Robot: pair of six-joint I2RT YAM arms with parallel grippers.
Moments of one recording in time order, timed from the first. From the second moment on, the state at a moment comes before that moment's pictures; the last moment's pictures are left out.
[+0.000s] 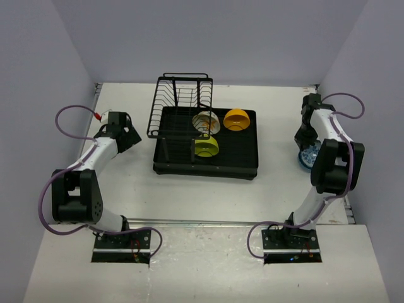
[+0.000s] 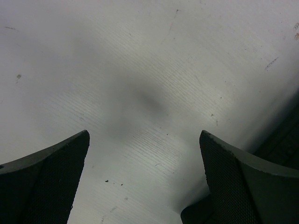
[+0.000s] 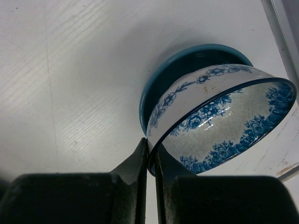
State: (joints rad) left arm -0.01 1.49 0.95 -0.42 -0.32 -0.57; right arm -0.17 1.82 1.44 -0.96 0.32 0.48
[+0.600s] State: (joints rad) left arm -0.01 1.50 0.95 -0.42 -0.32 -0.57; right arm -0.17 1.86 1.44 -0.90 0.30 0.47
